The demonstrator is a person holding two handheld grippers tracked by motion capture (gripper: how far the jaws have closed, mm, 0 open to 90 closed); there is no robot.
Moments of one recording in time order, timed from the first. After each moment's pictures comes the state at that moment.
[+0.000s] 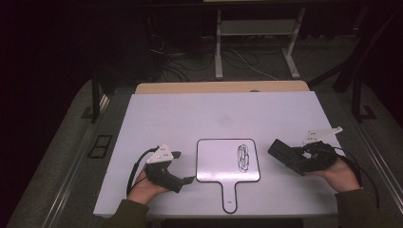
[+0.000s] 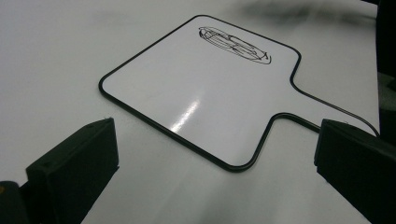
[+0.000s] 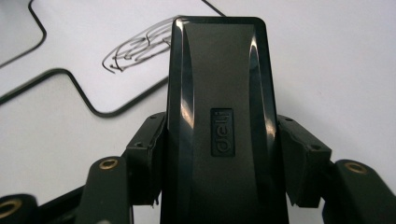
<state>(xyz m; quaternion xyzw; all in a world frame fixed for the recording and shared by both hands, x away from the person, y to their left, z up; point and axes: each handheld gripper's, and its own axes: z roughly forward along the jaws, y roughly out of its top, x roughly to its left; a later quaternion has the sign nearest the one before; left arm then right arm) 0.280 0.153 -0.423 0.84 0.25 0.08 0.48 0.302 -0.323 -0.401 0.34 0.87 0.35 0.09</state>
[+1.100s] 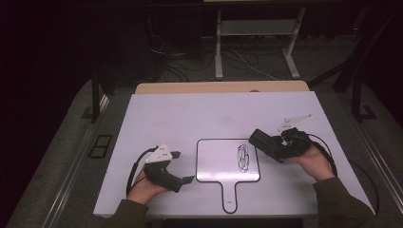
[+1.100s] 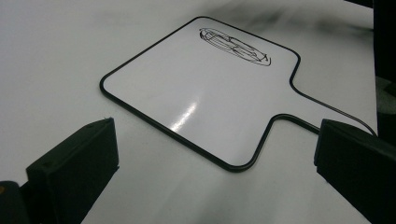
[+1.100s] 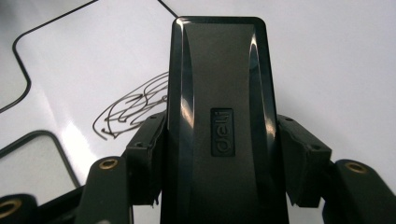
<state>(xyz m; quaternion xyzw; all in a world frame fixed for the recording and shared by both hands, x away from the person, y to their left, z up) 0.281 0.155 -0.423 0.84 0.25 0.07 0.48 0.342 -0.268 -0.396 0.33 0.87 0.34 0.09</state>
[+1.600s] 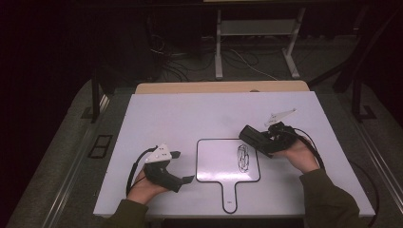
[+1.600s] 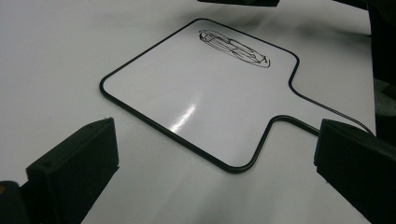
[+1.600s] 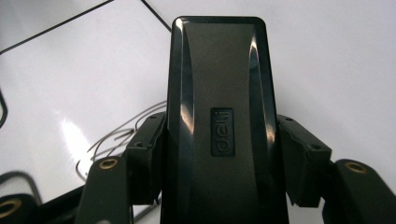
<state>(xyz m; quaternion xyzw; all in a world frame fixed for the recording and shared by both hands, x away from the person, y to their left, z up) 0.281 0.156 -0.424 0.83 0.25 0.07 0.49 0.365 -0.239 -0.401 0.33 0.88 0.33 0.09</state>
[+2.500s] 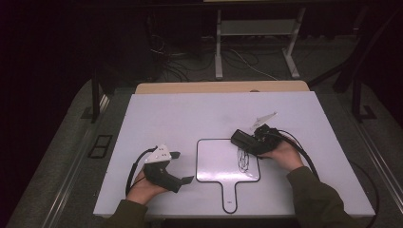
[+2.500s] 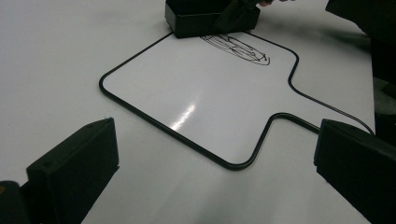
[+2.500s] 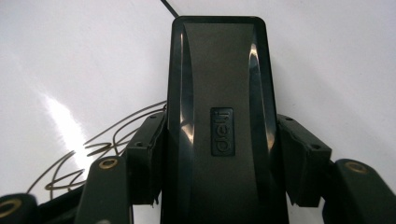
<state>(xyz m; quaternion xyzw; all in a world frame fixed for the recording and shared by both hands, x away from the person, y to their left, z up) 0.280 0.157 -0.424 0.83 0.25 0.07 0.48 0.381 -0.209 -0.432 0.31 0.90 0.29 0.10</state>
